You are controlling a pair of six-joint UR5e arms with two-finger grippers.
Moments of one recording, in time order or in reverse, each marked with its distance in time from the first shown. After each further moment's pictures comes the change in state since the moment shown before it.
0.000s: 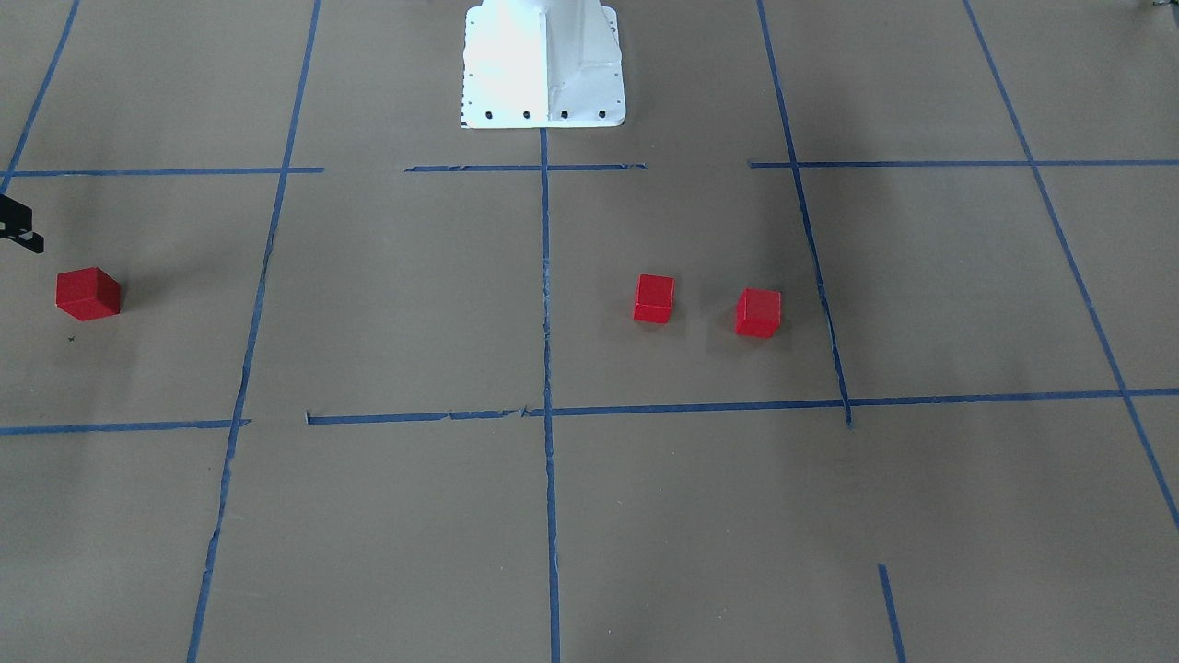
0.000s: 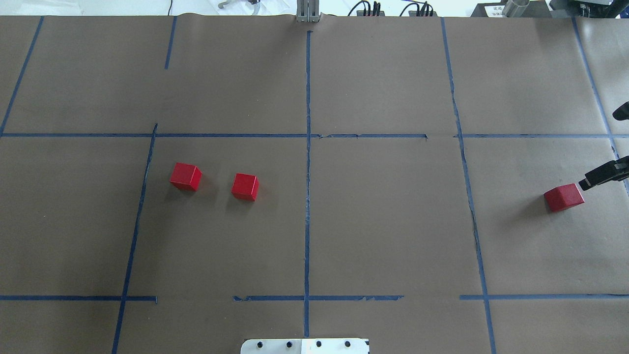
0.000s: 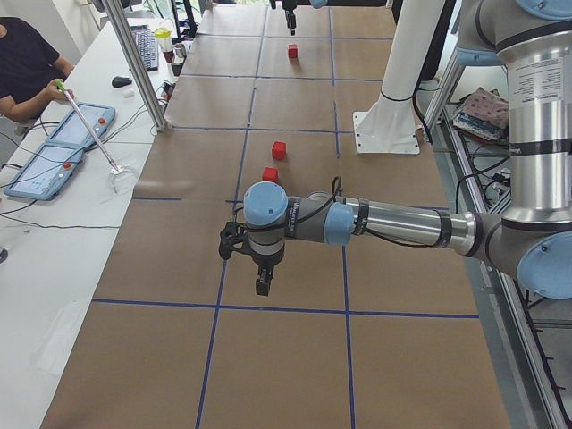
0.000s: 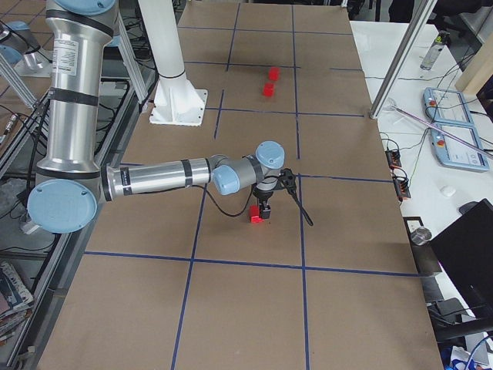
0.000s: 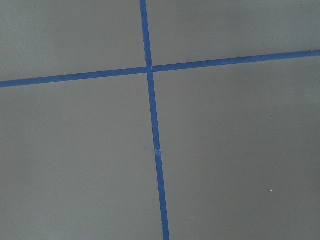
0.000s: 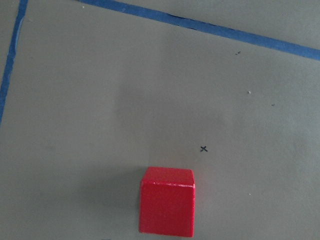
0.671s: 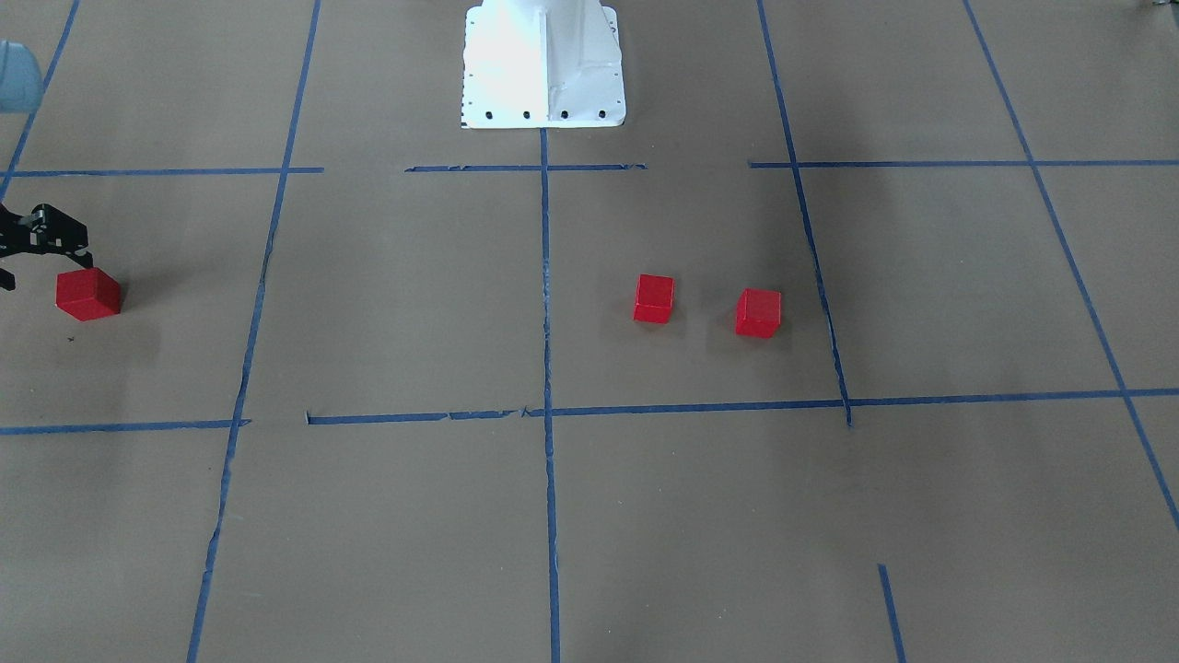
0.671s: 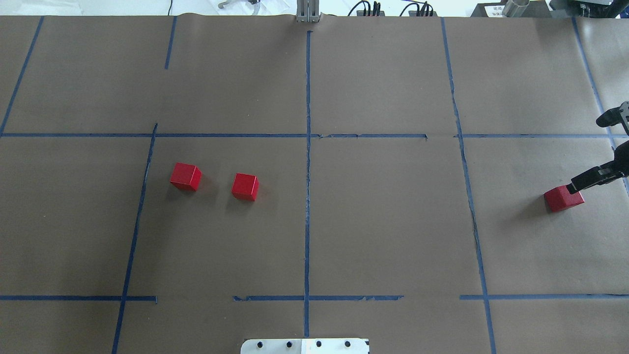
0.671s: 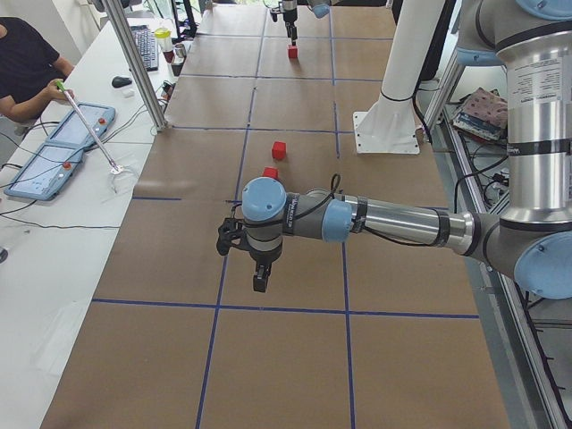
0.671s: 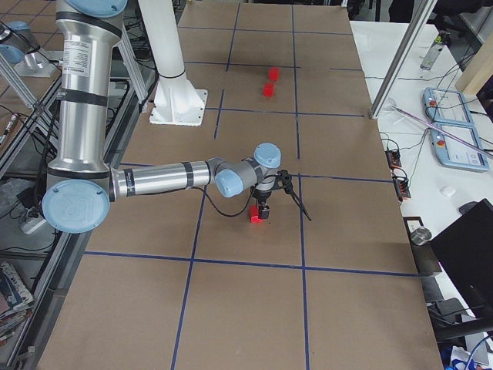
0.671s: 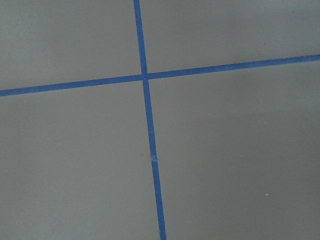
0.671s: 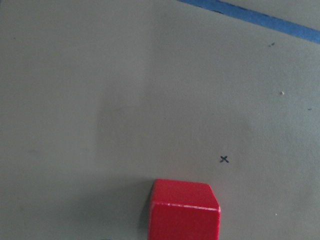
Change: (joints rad) left arm 0.001 -0.007 -0.009 0.000 0.000 -0.002; right arm -0.095 0.021 -0.059 0.067 -0.067 0.054
